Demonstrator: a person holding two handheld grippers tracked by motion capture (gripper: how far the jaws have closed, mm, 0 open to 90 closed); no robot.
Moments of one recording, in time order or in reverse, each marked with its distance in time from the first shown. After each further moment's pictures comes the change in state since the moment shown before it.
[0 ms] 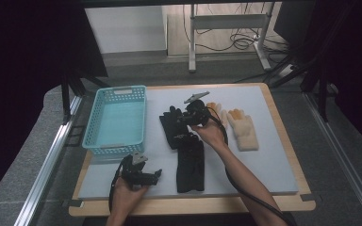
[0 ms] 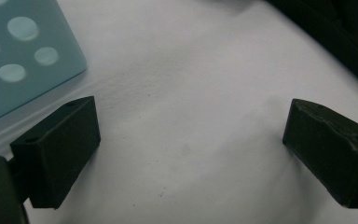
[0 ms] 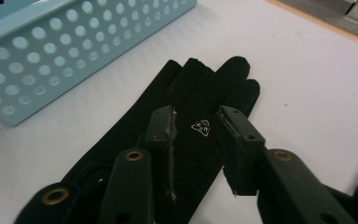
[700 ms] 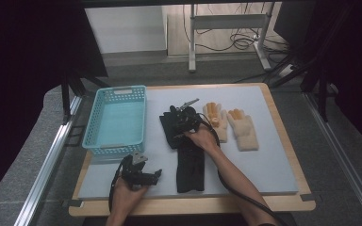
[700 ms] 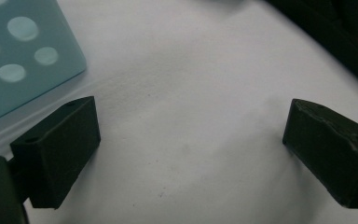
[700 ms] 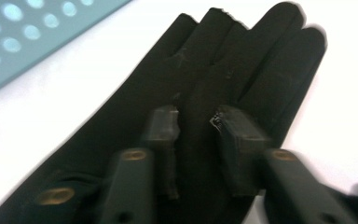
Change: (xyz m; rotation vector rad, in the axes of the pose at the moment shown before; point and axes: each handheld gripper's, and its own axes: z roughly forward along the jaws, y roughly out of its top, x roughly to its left) left arm 0.000 0.000 0.000 -0.003 -0.001 -0.001; right arm 0.002 -0.019 0.054 0.081 0.043 0.017
